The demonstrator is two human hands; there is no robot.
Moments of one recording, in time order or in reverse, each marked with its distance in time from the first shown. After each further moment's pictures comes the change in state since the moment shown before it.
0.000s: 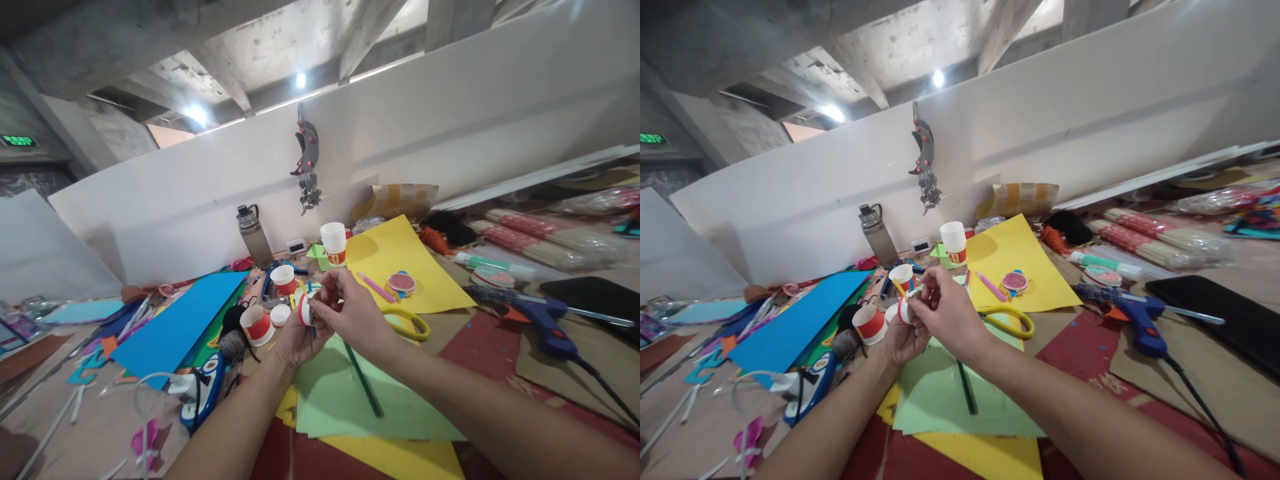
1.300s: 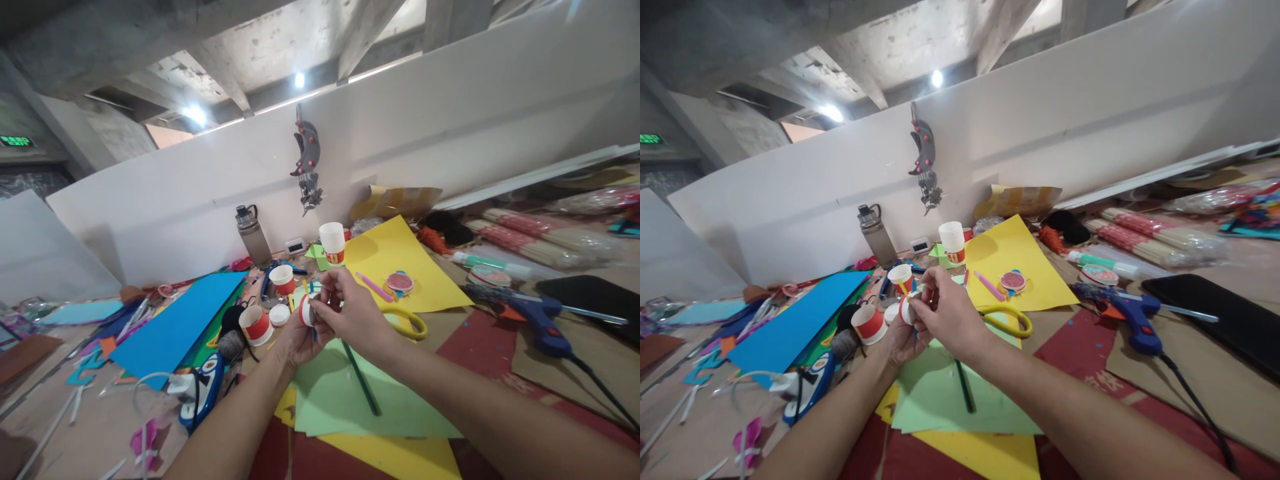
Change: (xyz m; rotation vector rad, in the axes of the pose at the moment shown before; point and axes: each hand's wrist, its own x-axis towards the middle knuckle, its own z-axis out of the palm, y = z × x) left_hand -0.002 -0.004 0.000 0.092 -0.118 -0.030; right_hand -0.001 -0.001 -0.004 -0.056 -0.030 0.006
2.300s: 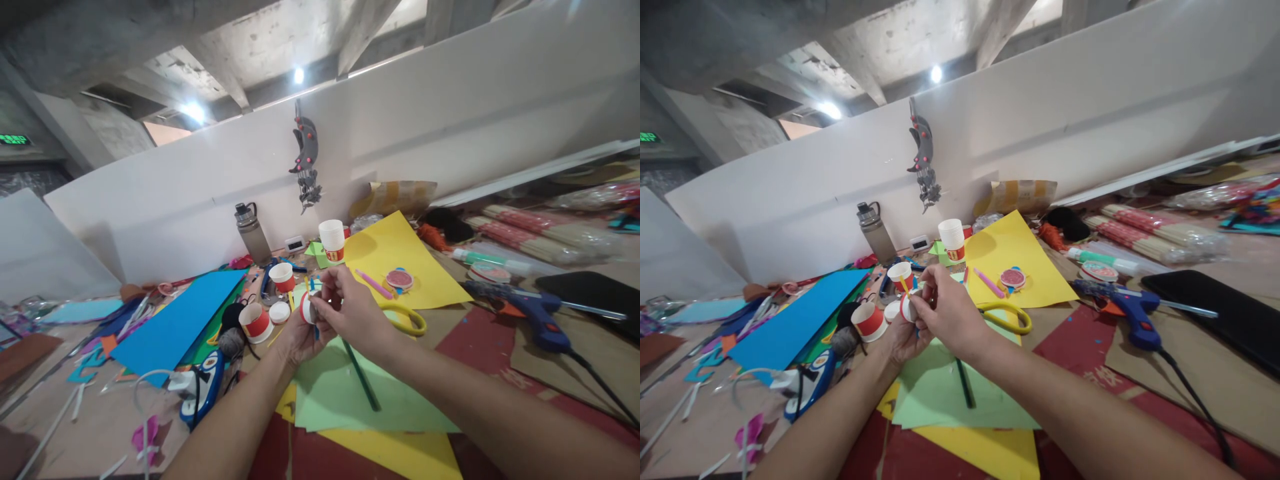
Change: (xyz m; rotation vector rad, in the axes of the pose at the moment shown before) left_hand 0.000 -0.002 0.002 -0.023 0.022 -0.041; right_hand -0.002 -0.001 -0.002 -0.028 -0.016 -0.034
